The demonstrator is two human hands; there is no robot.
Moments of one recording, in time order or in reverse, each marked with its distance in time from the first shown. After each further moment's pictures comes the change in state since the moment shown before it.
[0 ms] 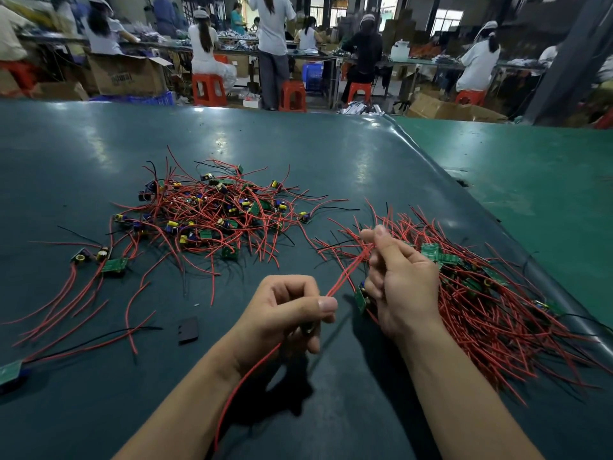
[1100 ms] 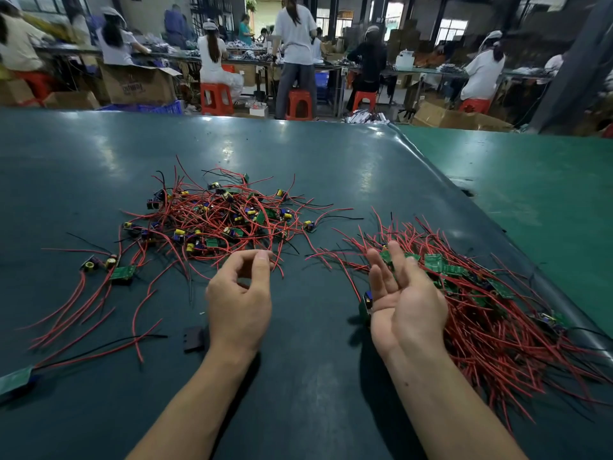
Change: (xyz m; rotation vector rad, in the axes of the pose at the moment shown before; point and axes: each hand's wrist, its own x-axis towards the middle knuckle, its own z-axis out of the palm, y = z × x) left_hand 0.023 -0.013 -0.027 0.435 0.888 0.299; right_hand -0.016 -0.001 0.012 0.383 0.281 0.047
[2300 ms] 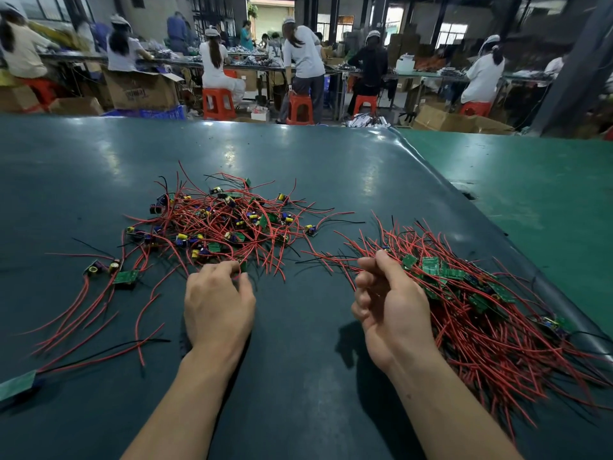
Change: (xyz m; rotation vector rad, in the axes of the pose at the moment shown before) left_hand 0.020 -0.013 -0.020 0.786 -0.012 0.069; right_hand -0.005 0.001 0.001 -0.345 -0.227 0.161
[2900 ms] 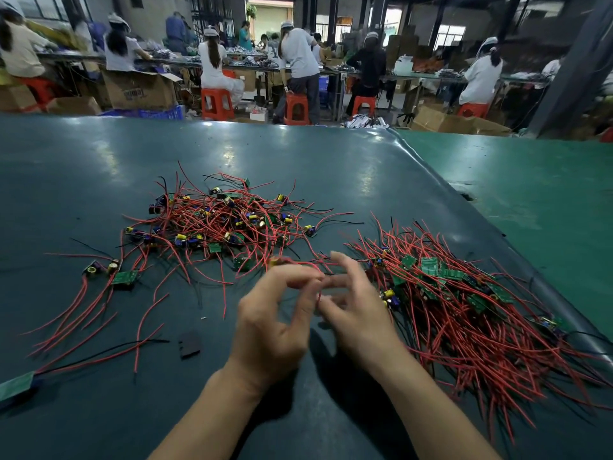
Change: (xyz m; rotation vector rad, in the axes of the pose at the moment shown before) left_hand -0.041 0.034 0.001 -0.734 0.024 0.657; right_hand 0.010 0.030 -0.005 -0.858 -0.314 -0.314
